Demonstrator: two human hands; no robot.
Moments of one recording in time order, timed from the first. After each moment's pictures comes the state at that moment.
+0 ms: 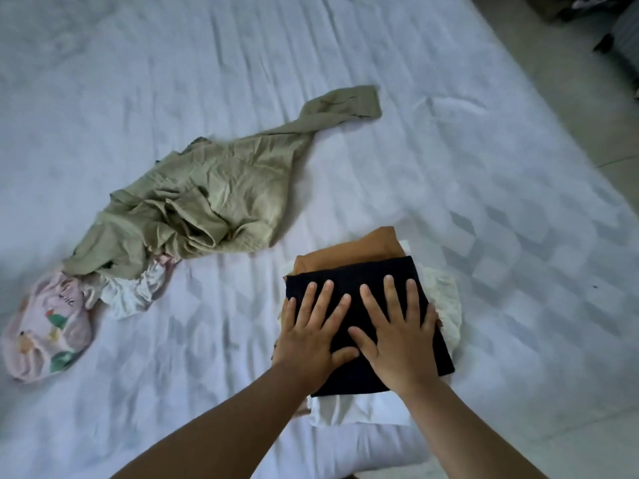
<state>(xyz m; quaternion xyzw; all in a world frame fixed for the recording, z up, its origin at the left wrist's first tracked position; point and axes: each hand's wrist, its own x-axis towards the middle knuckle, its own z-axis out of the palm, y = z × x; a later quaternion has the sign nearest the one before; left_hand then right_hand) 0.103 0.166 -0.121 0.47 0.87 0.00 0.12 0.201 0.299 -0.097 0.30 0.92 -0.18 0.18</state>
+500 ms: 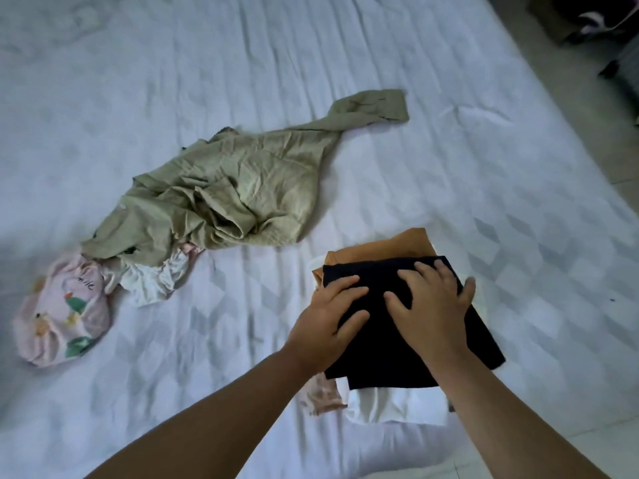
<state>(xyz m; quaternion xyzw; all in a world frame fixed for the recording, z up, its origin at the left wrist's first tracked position) 0.064 0.148 -0.079 0.37 0.80 0.37 0.29 0.151 0.296 -0.050 0.36 0.91 -0.17 0.09</state>
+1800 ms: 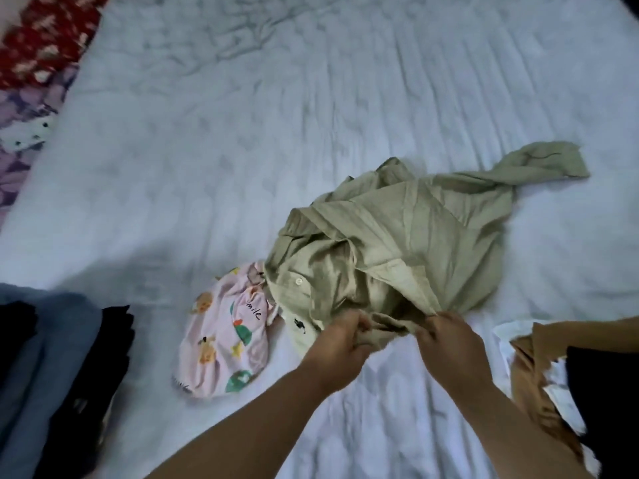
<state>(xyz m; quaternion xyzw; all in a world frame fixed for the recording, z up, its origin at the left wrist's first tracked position) -0.141 -0.075 -0.116 0.22 0.83 0.39 0.34 -0.056 0.095 -0.123 0.32 0.92 -0.21 0.09</state>
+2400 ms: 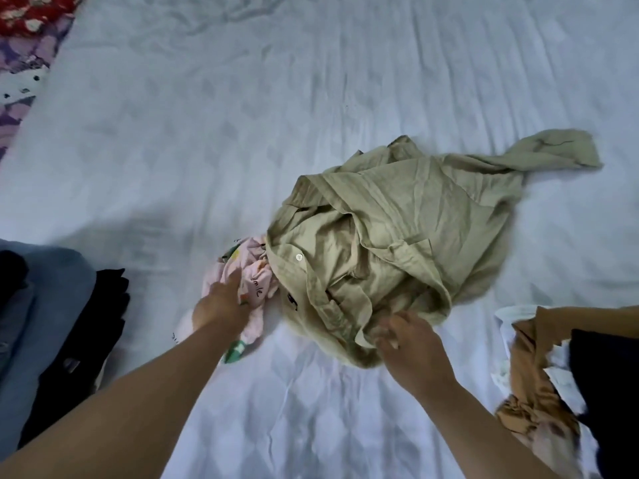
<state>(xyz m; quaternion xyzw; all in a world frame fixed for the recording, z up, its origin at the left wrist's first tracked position) -0.214 -0.200 -0.163 -0.01 0.96 0.02 0.29 -0.047 0.037 -0.127 0.24 0.92 -0.30 0.11</state>
